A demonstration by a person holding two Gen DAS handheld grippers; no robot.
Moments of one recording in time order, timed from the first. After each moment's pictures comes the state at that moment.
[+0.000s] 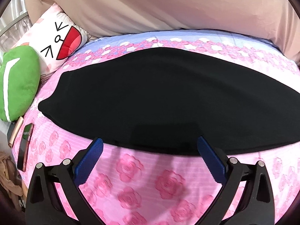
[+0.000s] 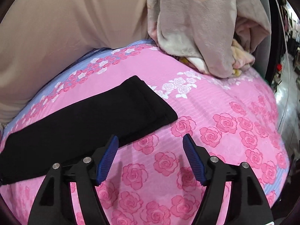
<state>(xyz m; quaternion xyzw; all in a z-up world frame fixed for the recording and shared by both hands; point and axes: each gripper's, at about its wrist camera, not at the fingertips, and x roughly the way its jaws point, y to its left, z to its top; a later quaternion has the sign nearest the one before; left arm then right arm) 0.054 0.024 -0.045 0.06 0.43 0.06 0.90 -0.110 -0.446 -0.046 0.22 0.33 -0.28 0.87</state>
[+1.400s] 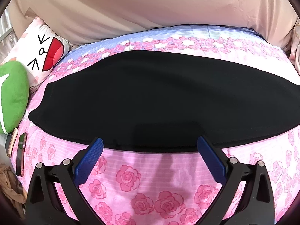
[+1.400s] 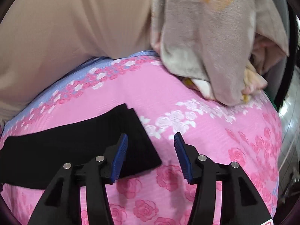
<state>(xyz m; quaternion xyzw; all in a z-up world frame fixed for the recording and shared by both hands) 0.052 -0.038 -0.042 0.09 0.44 0.02 0.89 -0.066 -0.497 -0.023 0.17 0.34 -0.25 0.89</state>
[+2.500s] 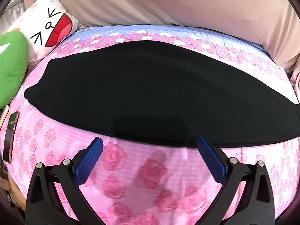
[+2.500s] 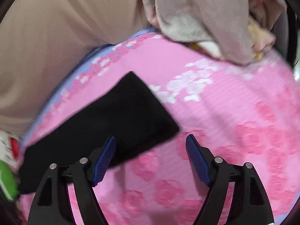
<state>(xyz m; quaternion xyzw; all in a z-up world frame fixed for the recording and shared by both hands) 0.051 0.029 -0.045 0.01 0.46 0.01 0.89 -0.076 -0.496 -0.066 0.33 0.34 -0.19 0.86</state>
